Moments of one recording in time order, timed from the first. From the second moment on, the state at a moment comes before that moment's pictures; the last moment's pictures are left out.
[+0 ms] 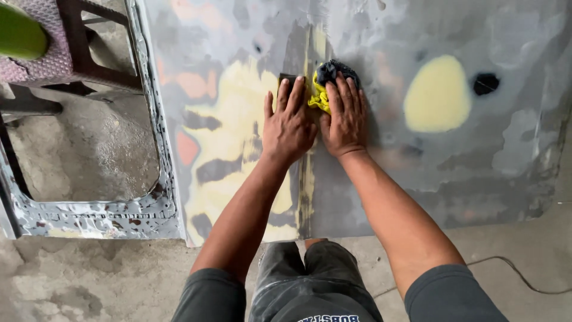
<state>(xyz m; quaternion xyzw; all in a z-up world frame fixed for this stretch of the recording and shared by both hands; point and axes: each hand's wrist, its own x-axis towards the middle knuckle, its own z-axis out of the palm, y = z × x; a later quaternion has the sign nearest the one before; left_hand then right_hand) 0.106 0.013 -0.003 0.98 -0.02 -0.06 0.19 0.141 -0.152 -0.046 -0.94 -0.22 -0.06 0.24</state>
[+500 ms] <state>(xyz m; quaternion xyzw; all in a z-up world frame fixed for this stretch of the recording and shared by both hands) 0.075 0.008 -0.002 0.98 -0.03 -0.04 0.19 0.141 -0.152 -0.055 -0.95 -0.20 -0.05 0.23</state>
